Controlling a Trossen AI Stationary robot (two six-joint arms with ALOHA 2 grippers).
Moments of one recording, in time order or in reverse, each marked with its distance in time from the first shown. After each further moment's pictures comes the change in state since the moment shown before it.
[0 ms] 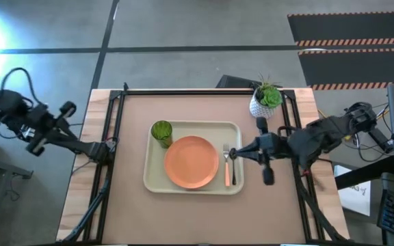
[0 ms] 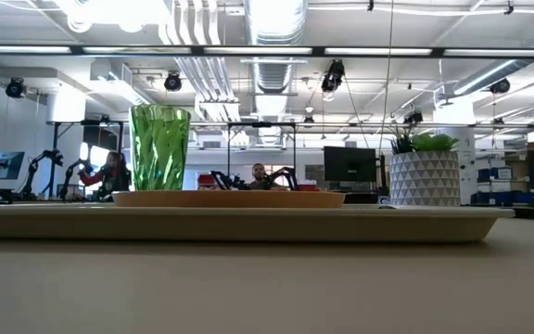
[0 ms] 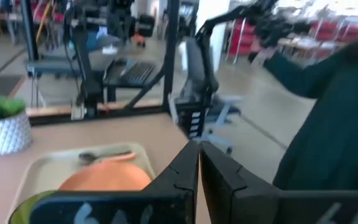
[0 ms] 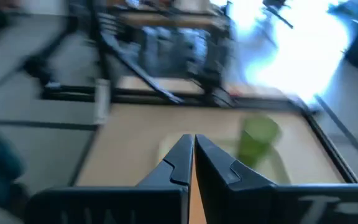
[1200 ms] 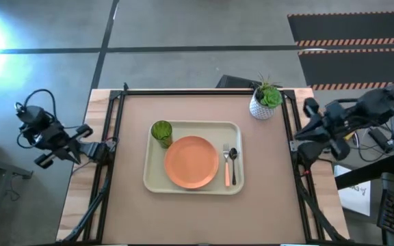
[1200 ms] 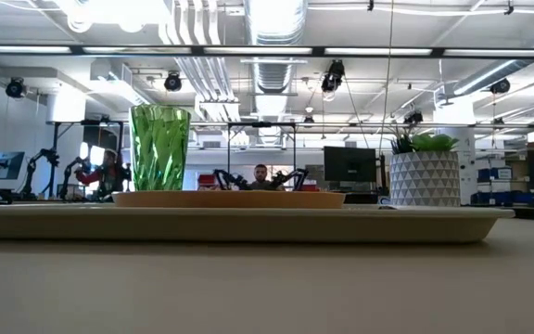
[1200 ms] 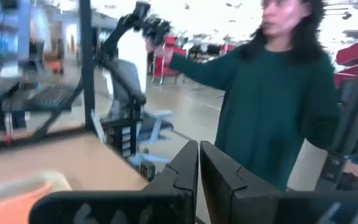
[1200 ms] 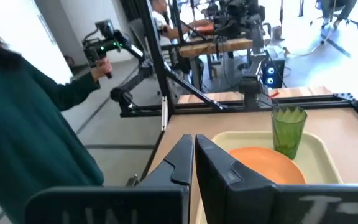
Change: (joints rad) left arm 0.000 -0.294 -0.447 0.310 0.345 -0.041; right arm 0.000 -0.553 -0.059 -0.233 -0.276 0.104
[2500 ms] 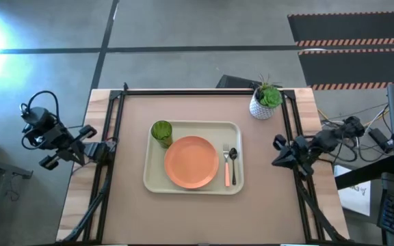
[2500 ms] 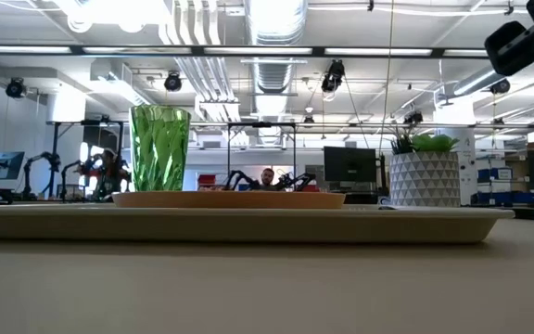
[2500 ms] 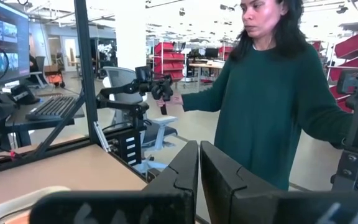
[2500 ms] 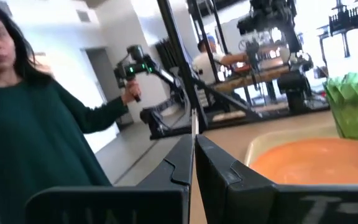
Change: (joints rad) left arm 0.000 -0.011 -0.063 0.091 0.010 0.061; right arm 0.000 -0.704 -1.284 0.858 -0.086 0.085
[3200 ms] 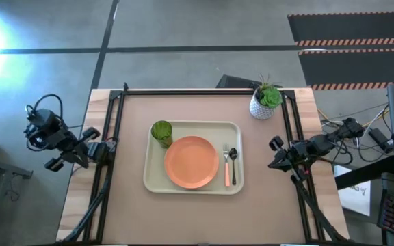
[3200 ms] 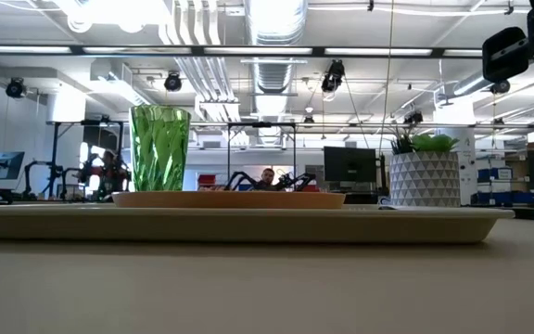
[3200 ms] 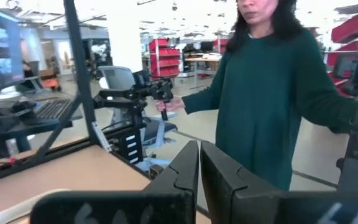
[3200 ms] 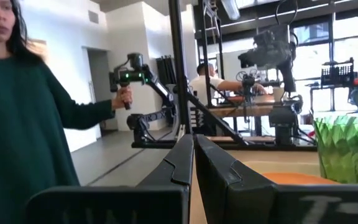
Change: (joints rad) left arm -0.001 -0.007 -0.043 0.016 0.022 0.074; right arm 0.000 -0.001 -0.180 0.272 0.001 -0.244
